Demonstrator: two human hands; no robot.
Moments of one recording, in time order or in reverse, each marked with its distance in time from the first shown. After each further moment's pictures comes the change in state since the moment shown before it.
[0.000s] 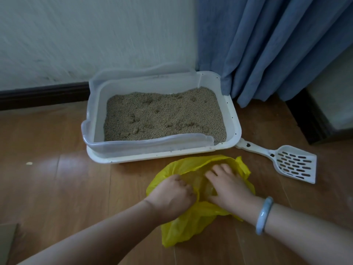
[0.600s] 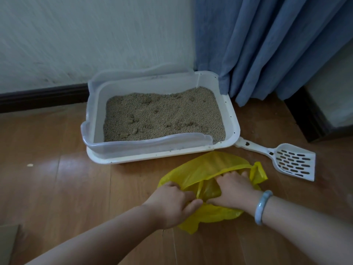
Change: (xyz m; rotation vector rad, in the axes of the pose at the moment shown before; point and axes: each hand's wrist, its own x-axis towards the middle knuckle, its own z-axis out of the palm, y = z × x) left_hand -0.010 0.011 0.004 -0.537 -0.057 -0.272; right_hand 0.004 0.017 0.007 -0.140 -0.212 0.136
